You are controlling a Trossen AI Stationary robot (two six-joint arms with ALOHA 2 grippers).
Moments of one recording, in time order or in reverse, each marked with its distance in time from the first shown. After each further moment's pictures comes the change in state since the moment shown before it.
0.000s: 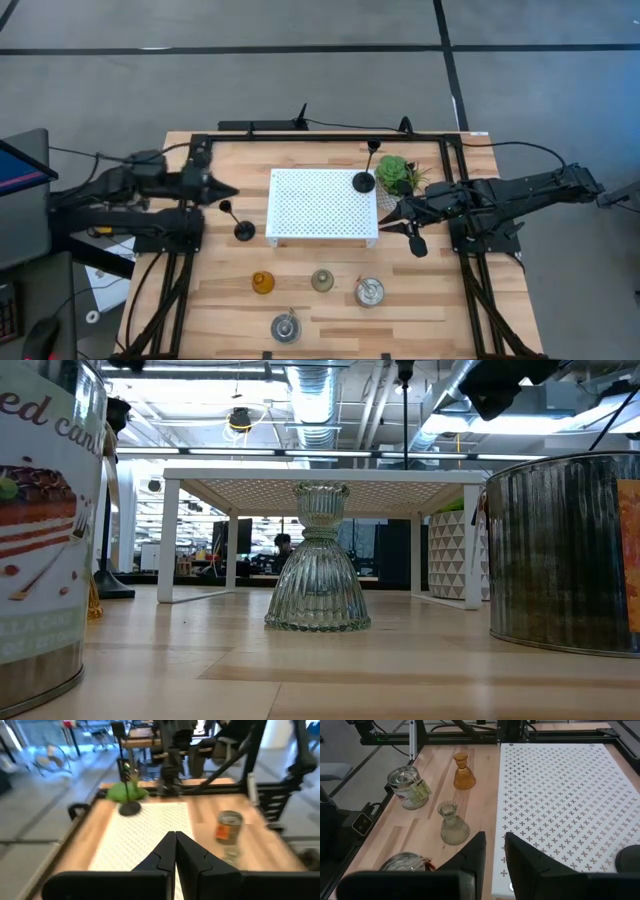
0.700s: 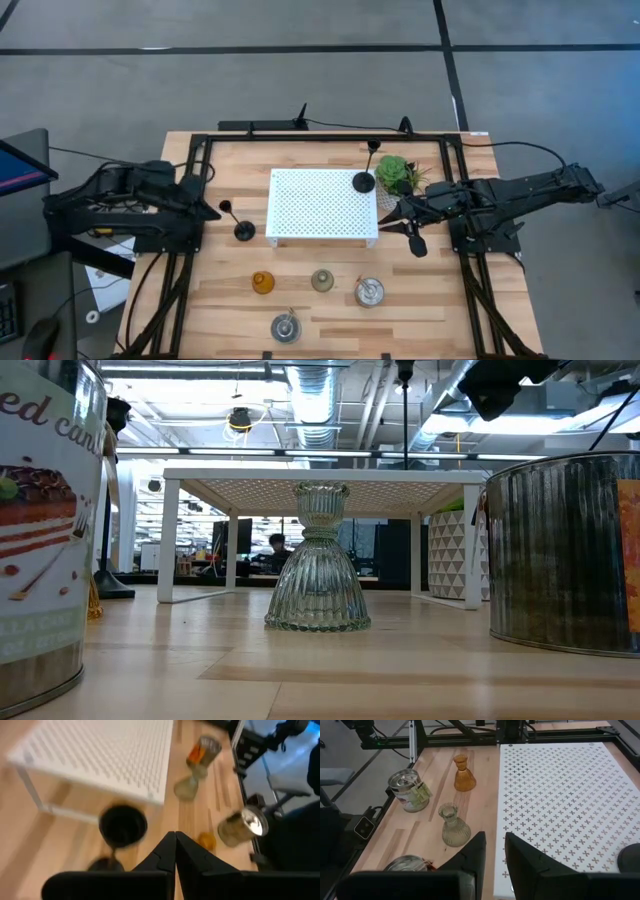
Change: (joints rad) left arm 0.000 -0.021 0.000 -0.479 0.148 -0.304; right arm 0.000 0.000 0.000 0.006 0.000 0.026
